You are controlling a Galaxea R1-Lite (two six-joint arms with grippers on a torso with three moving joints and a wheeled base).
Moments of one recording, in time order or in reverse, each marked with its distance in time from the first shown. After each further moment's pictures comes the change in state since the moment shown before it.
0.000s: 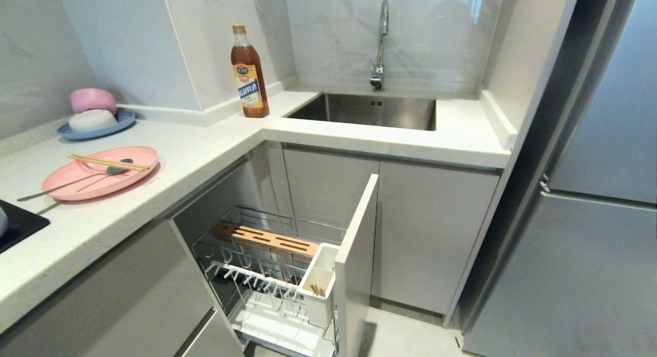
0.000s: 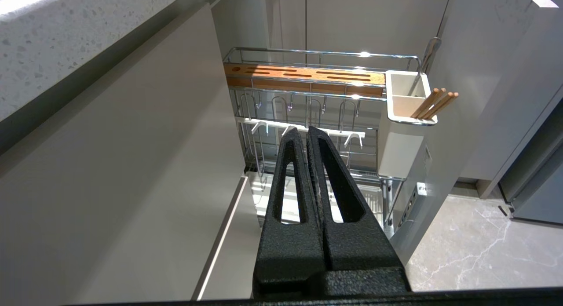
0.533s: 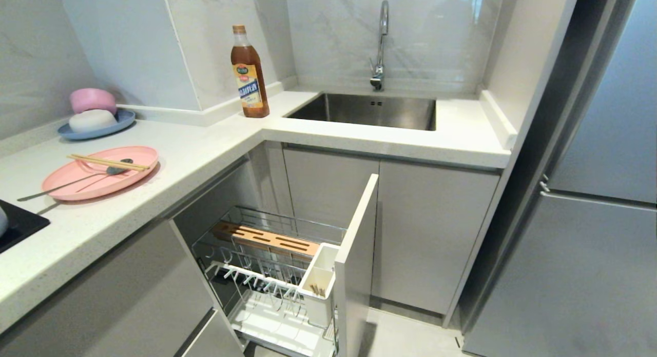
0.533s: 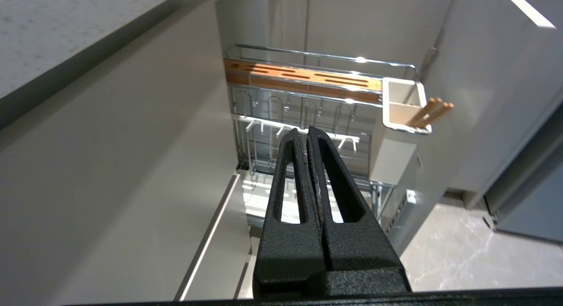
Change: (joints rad) left arm 0.000 0.000 0.004 -0.005 0.018 -0.070; right arm 0.000 0.000 0.000 0.000 0.000 0.000
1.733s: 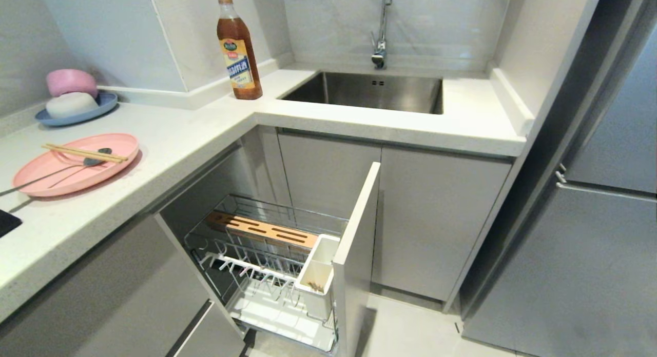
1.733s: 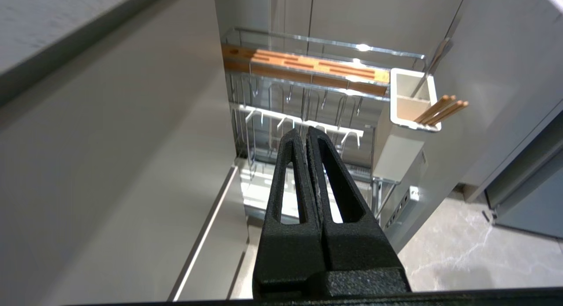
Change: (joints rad) left arm 0.000 0.000 0.008 -0.026 0.007 -0.013; right arm 0.000 0.000 0.000 0.000 0.000 0.000
